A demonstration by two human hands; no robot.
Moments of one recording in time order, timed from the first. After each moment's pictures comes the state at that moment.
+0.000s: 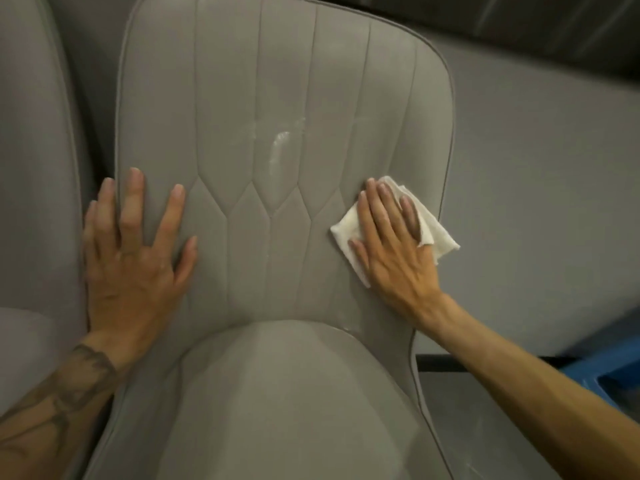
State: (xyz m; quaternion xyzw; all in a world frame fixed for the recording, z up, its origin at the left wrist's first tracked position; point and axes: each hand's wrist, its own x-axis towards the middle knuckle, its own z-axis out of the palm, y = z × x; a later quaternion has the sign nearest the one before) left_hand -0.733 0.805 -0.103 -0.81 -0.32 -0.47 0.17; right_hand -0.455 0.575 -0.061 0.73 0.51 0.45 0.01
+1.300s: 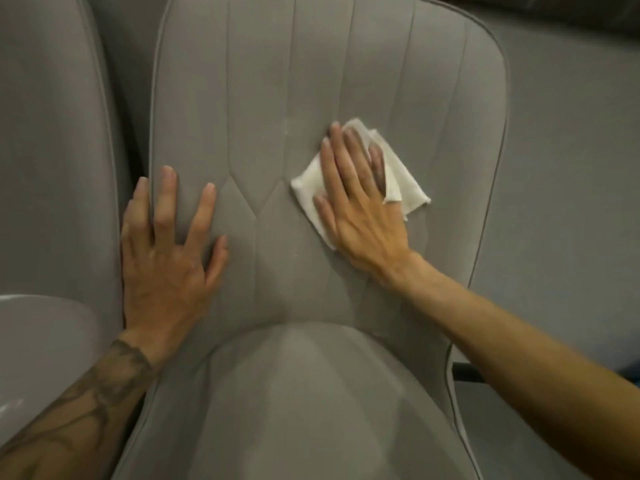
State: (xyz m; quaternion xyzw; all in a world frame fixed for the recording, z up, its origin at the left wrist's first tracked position) left_hand -0.731 0.808 -0.104 -0.81 -0.32 -0.46 0.17; right_hand -0.493 0.672 -0.021 0.68 0.57 0.44 -0.12
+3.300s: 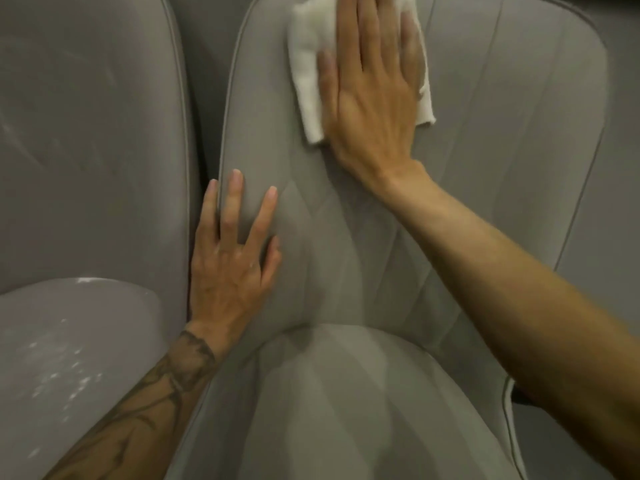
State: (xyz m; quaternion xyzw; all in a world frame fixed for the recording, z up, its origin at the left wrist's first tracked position) left_hand -0.730 0.807 -0.099 -0.81 -0.32 -0.46 0.16; right_hand -0.537 0.781 0.074 0.65 0.47 0.52 -0.30
